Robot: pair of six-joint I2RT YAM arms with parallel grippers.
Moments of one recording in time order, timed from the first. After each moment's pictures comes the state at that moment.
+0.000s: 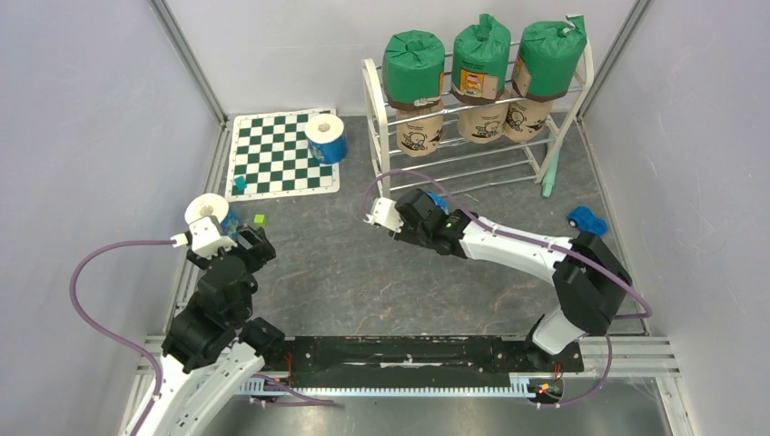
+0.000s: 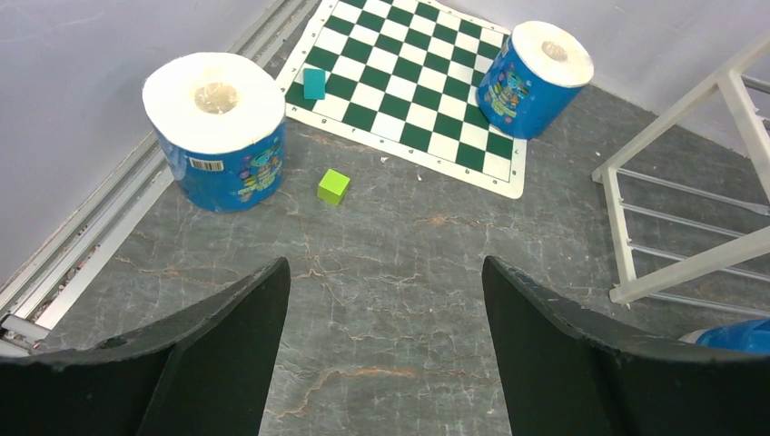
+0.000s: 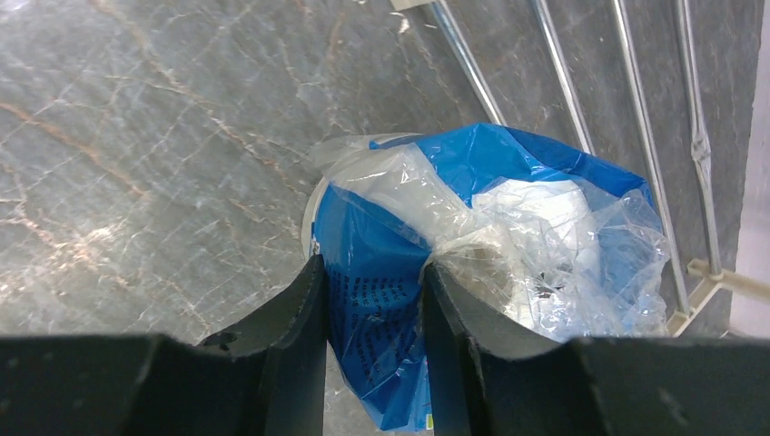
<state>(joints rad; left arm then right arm) -0.55 0.27 0.68 -0.70 -0.84 -0.47 0.89 1.59 1.06 -0.36 0.25 -0.52</state>
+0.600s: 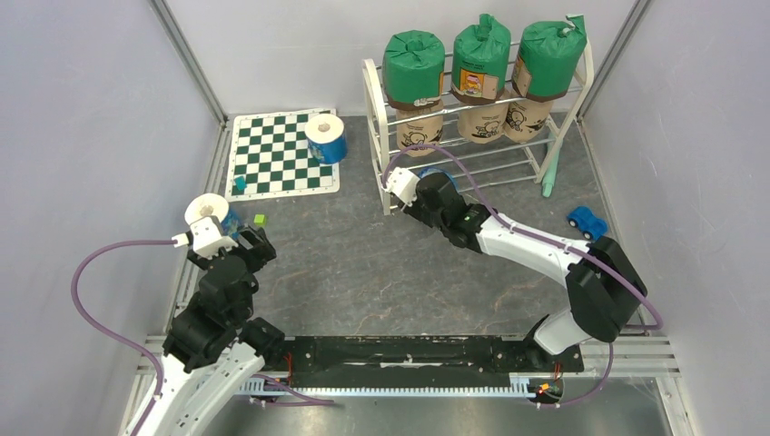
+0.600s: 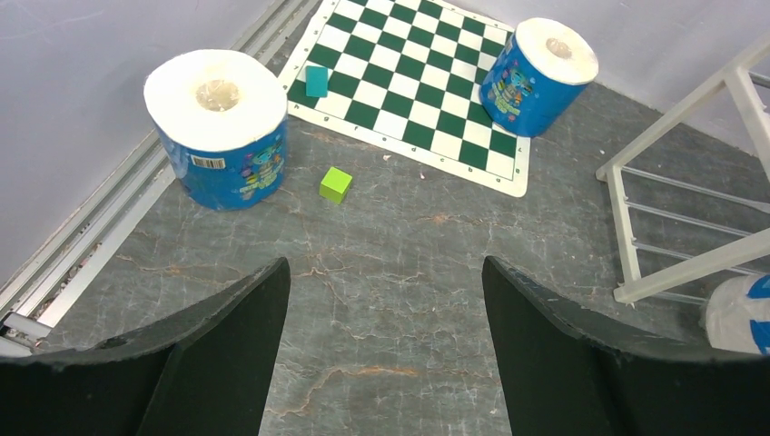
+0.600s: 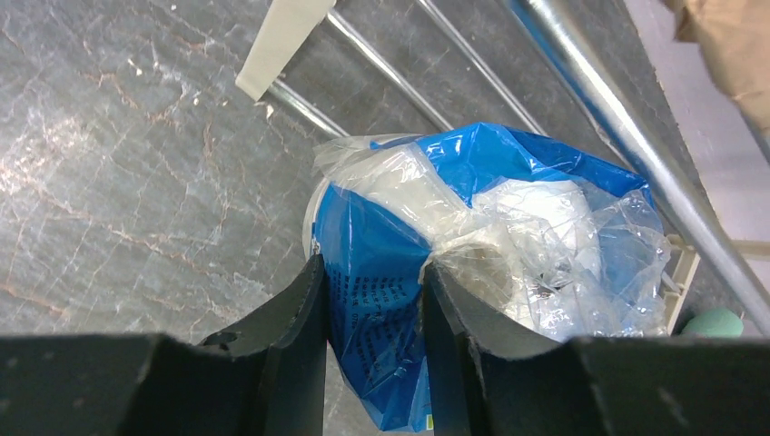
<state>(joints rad) -0.54 0.27 0.67 -0.70 -0.84 -0.47 0.77 1.52 1.00 -0.12 0.25 -0.44</state>
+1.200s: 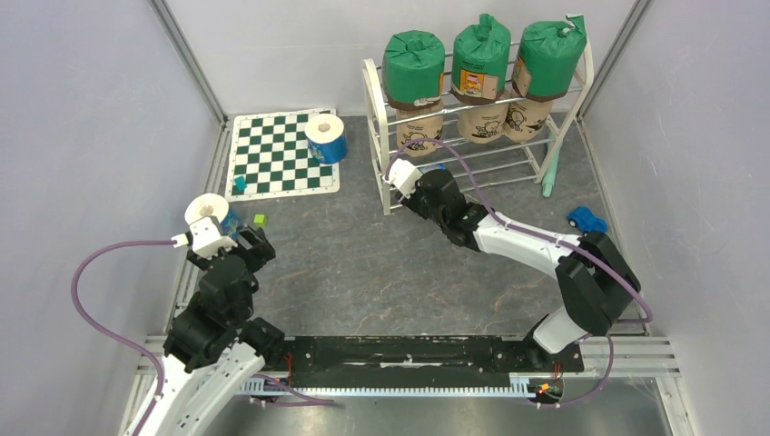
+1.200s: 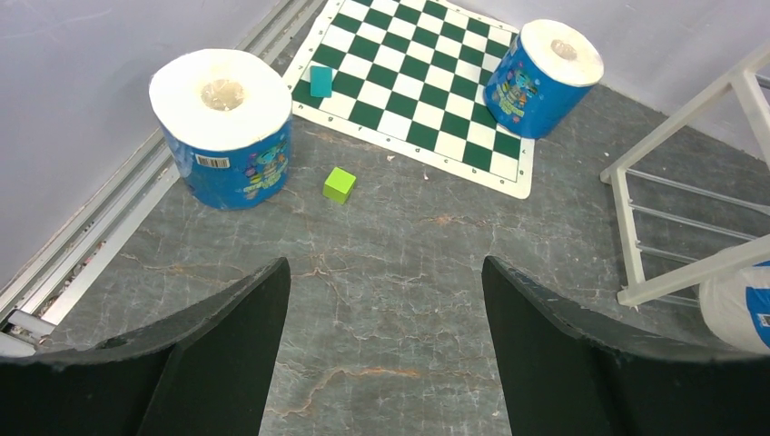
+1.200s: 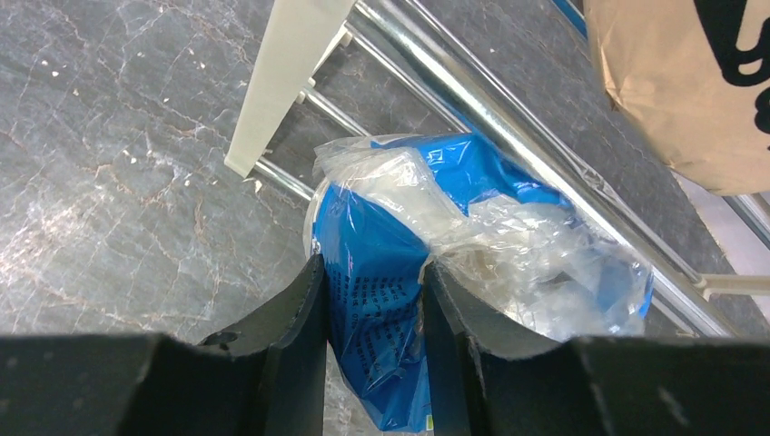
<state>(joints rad) -0.53 0.27 0.67 -0.70 -0.83 -0.47 0.73 1.55 0.98 0.08 0.21 -0.42</state>
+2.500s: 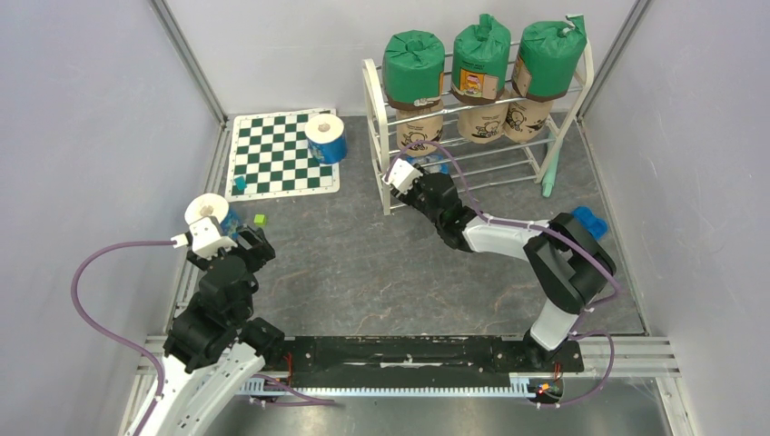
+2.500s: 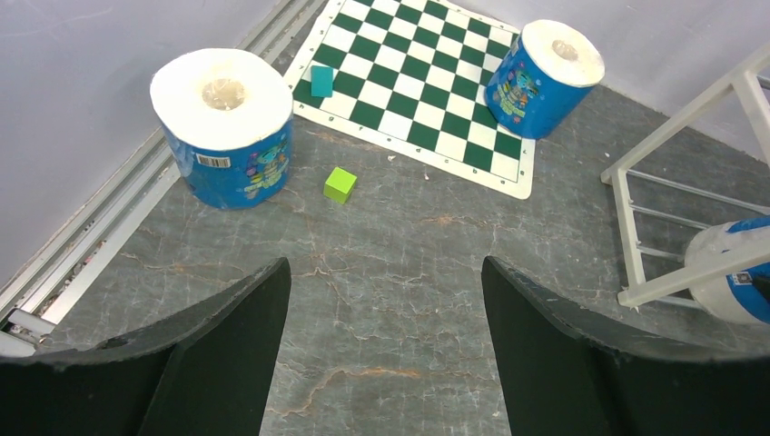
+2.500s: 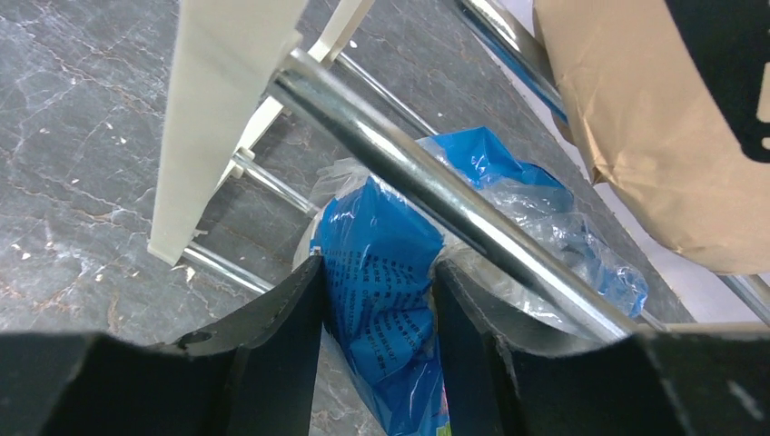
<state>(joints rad) -0.53 0.27 0.67 -0.70 -0.83 -0.47 0.69 1.71 0.91 0.50 0.21 -0.53</state>
